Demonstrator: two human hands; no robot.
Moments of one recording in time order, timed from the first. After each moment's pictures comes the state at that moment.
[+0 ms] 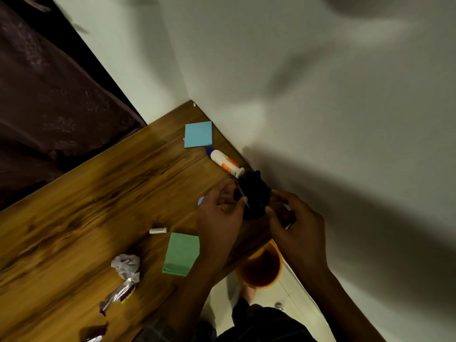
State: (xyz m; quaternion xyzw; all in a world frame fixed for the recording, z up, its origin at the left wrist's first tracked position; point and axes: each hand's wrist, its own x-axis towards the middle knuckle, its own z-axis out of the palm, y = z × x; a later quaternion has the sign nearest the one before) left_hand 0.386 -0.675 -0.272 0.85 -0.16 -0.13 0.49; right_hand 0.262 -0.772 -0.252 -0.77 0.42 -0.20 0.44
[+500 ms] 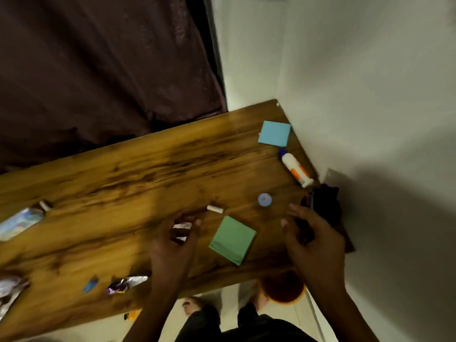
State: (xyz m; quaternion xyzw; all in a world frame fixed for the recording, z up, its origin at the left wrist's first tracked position) left_hand 0.404 -0.472 -0.255 0.87 0.03 -0.02 0.50; right_hand 0.305 -0.715 -0.246 -0.80 0.28 -0.17 0.50
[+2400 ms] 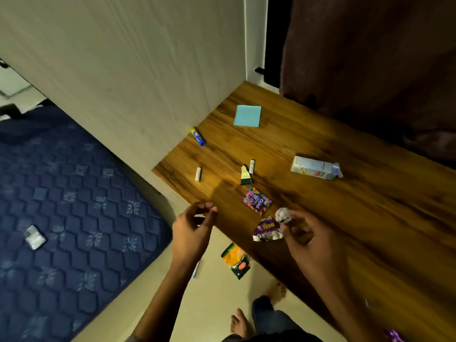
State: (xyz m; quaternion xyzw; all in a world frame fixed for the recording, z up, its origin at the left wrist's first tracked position) left_hand 0.361 0.161 -0.268 0.75 0.39 0.14 0.51; right_hand 0.462 -0.067 -0.257 -0.89 -0.10 0.13 0.43
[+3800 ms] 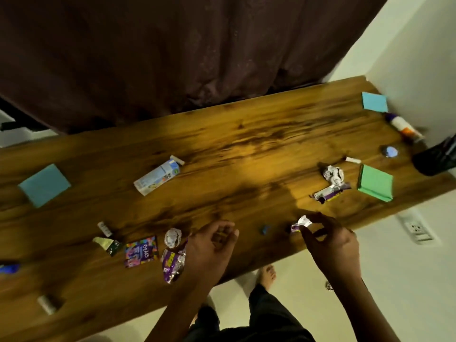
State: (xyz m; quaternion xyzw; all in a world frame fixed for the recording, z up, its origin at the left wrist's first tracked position) left_hand 0.464 0.011 -0.291 0.85 -0.11 -0.15 0.49; right_hand 0.354 -0.225 -0.258 -0.89 0.35 -0.08 0.29
